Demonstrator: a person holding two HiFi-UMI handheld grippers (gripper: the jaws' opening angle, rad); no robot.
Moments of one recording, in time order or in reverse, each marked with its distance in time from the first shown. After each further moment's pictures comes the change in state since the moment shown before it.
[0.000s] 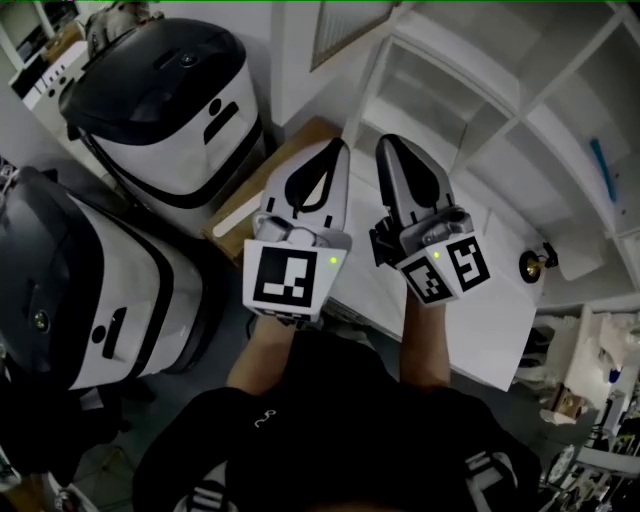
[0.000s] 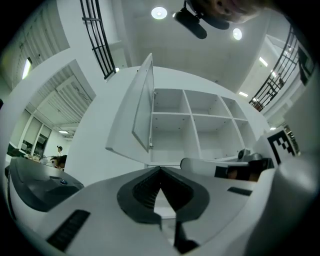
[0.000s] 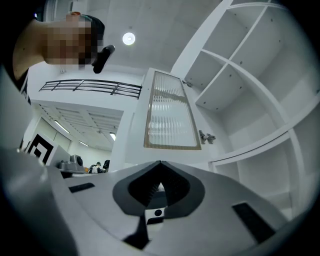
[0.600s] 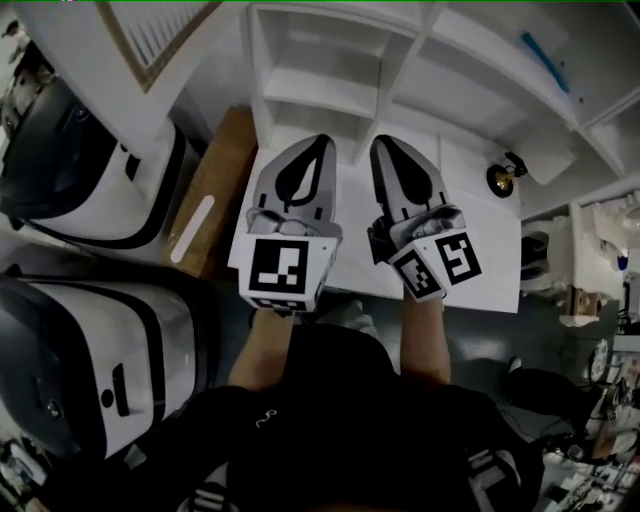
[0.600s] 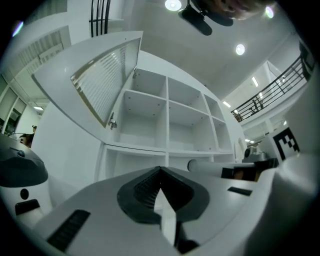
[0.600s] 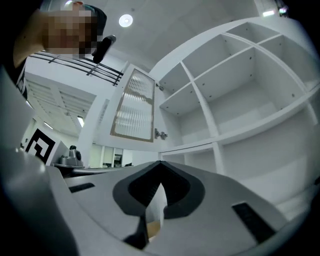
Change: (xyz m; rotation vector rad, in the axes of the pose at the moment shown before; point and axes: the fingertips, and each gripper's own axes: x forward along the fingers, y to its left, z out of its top) left arm 0.045 -0.110 -0.060 -0.092 0.111 -0.300; right arm -0.117 -0.082 -0.011 -0.073 0.092 -0.402
